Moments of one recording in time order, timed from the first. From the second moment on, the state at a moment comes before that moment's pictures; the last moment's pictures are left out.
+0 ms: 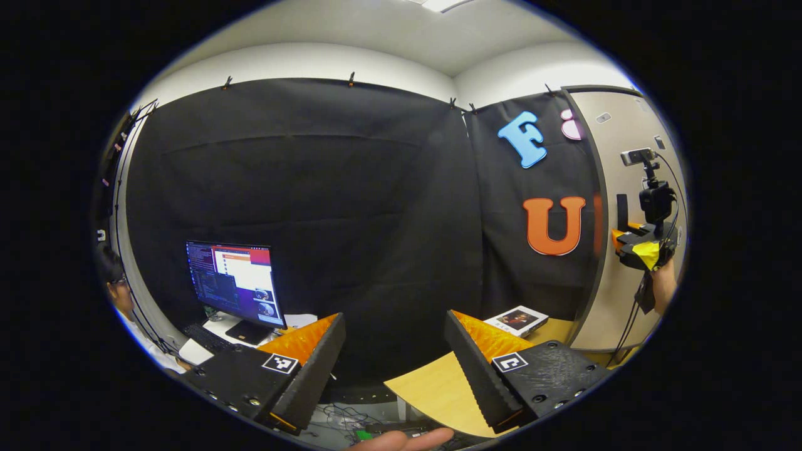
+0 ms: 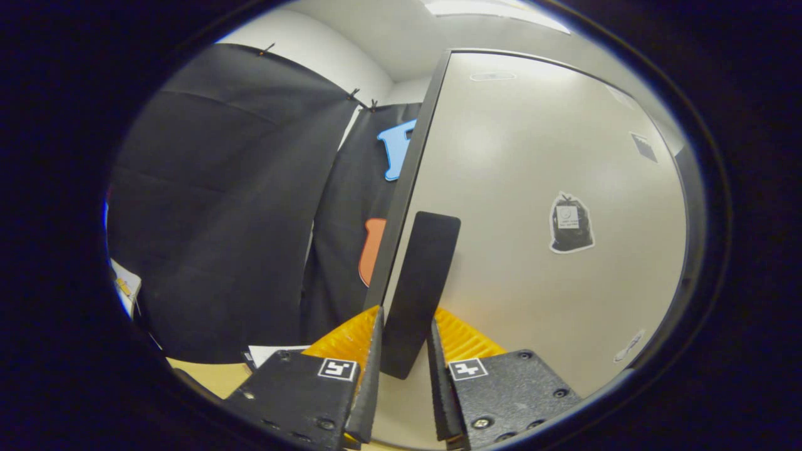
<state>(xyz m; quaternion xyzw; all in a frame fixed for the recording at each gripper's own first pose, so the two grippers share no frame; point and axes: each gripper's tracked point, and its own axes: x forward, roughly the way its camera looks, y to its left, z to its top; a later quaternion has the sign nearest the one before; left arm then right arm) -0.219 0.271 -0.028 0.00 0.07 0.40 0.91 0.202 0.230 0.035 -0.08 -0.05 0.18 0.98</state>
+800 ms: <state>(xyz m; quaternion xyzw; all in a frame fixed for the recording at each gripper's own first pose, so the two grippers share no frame) -0.137 0.205 -0.039 -0.01 0.06 0.21 0.98 0.139 0.223 0.036 -0.05 0.00 0.25 0.97</state>
